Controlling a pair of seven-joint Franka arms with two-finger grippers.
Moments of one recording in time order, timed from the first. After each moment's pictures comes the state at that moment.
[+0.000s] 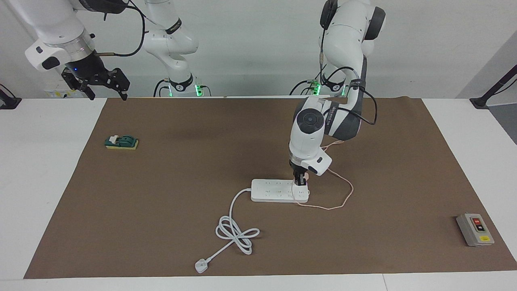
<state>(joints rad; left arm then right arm) -0.51 0.52 -0.02 -1.52 0.03 2.00 -2.06 -0.01 -0.04 -0.08 -1.56 -0.03 1.44 -0.06</state>
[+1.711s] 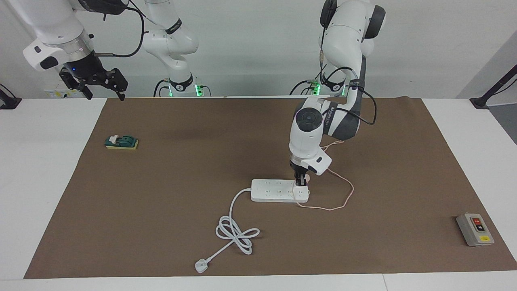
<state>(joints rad) -0.52 0.52 -0.01 -1.55 0.06 2.05 -2.05 -0.01 -0.04 -0.08 -1.56 -0.05 1.44 -0.06</state>
